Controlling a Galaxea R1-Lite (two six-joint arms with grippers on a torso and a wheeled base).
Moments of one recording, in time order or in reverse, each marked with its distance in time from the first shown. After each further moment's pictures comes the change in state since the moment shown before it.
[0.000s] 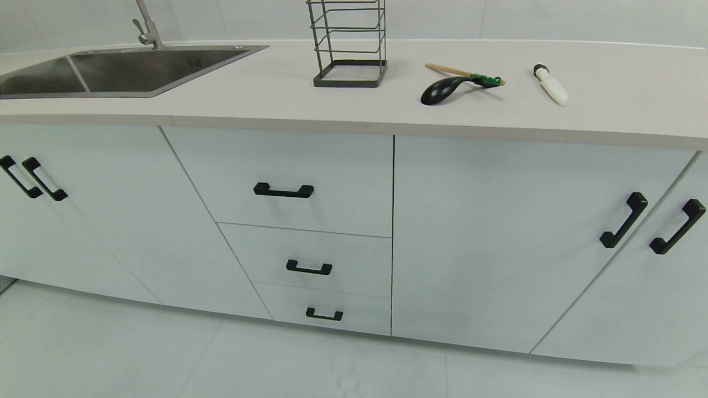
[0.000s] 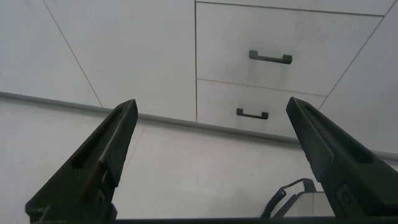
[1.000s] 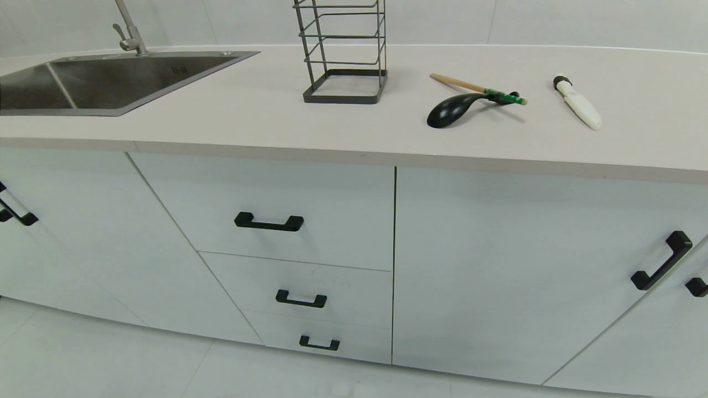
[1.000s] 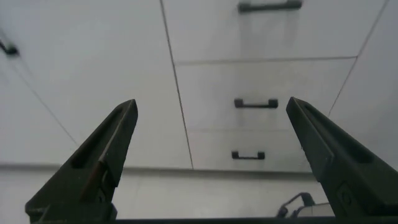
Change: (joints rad) left arm -0.001 0.059 -0.167 -0.027 -0.139 0.146; right arm 0.000 0.000 0.000 0.000 0.000 0.000
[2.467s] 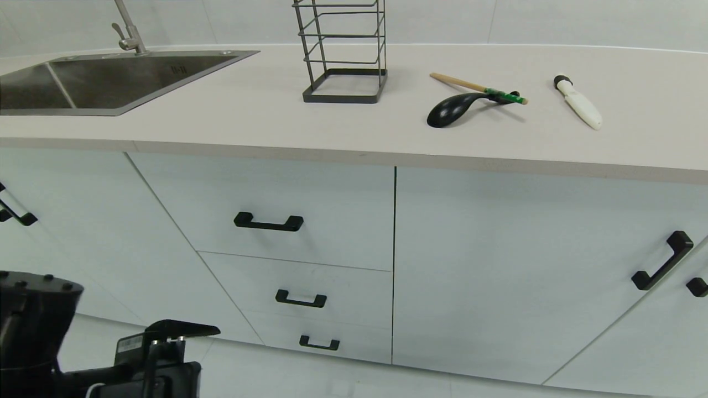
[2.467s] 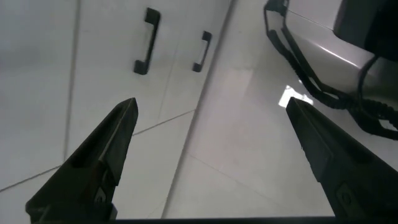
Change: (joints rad) left arm -0.339 1.144 -0.332 0.151 -0.096 0.990; right arm 0.000 0.000 0.000 0.000 0.001 0.000
